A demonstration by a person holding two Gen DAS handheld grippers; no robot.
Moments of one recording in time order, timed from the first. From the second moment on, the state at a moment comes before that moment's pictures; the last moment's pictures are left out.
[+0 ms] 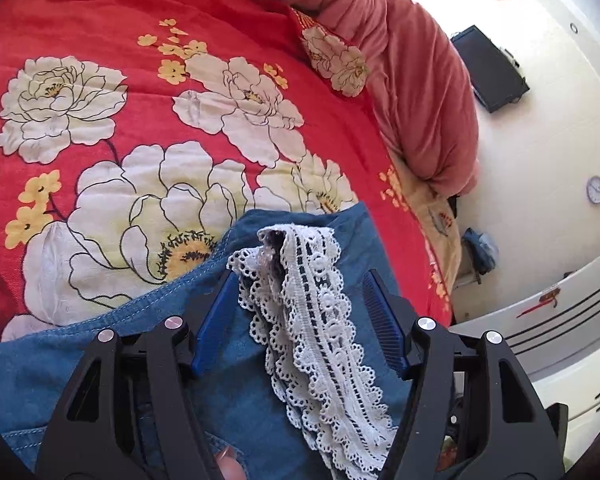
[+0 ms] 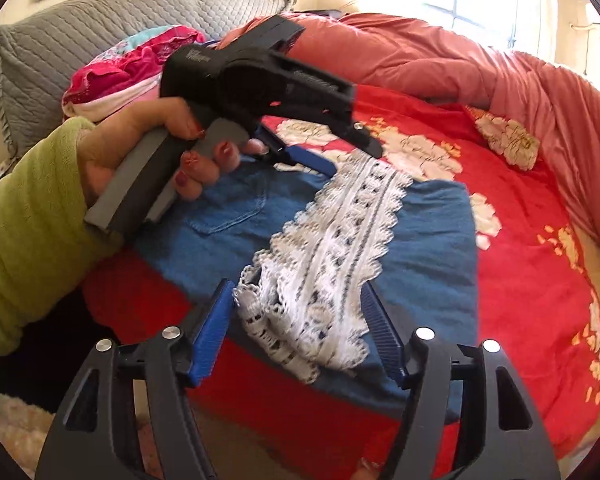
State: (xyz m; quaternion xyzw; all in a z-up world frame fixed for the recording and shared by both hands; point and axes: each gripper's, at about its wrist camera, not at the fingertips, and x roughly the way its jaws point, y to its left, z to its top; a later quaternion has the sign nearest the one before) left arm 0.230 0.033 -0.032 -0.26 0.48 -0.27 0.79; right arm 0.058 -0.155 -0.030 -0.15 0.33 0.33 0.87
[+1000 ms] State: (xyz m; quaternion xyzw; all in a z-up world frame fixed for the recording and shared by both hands) left arm 0.226 0.042 -0.027 -0.19 0.47 -0.20 0.84; right arm 0.063 -0.180 -0.015 -0.07 0.33 0.34 0.88
